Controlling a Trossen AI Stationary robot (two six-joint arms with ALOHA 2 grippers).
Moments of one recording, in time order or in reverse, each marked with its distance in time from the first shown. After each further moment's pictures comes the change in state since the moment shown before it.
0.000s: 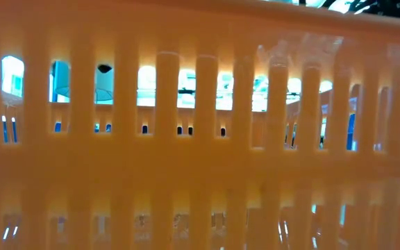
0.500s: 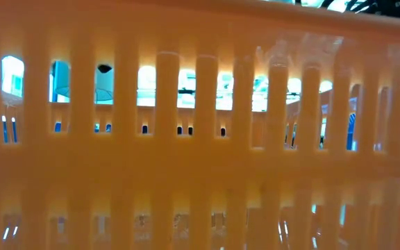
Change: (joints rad) left arm 0.000 0.000 0.000 0.000 0.000 0.002; right arm -0.003 0.000 -0.001 0.028 -0.035 0.036
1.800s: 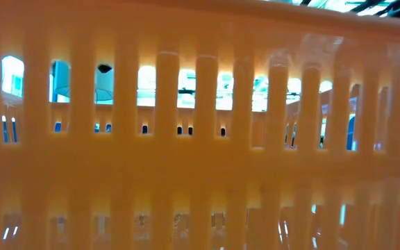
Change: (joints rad) left arm 0.000 0.000 0.000 0.000 0.000 0.000; right arm 0.001 0.105 -0.001 0.013 0.002 0.049
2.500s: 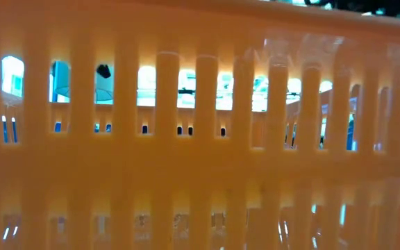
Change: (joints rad) left arm 0.000 0.000 0.087 -0.280 -0.072 -0.014; right arm -0.001 -0.003 0.144 -0.118 0.156 0.065
